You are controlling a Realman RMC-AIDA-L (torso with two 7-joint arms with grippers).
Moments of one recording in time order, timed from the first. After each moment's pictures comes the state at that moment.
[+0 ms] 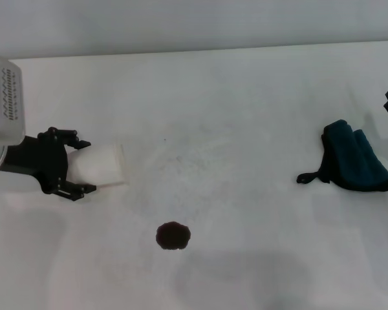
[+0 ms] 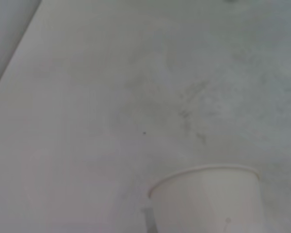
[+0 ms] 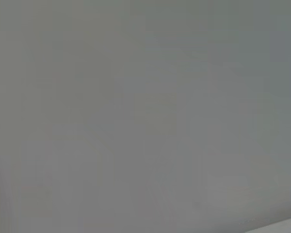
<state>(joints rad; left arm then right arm) -1.04 -2.06 2.85 -0.52 0.23 1.29 -0.78 0.35 2.02 -0.29 0.23 2.14 1.31 -2.77</state>
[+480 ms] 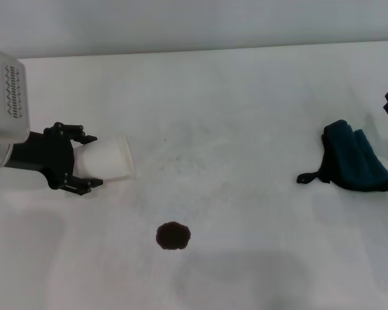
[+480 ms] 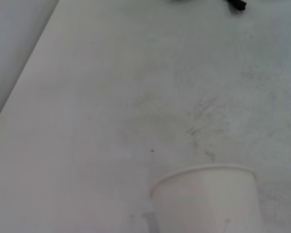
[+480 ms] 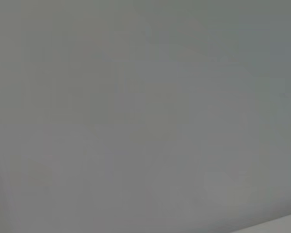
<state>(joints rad) -1.03 -2.07 2.85 -0.50 0.19 1.28 -0.76 0.35 2.02 -0.29 0.23 2.14 1.31 -2.77</state>
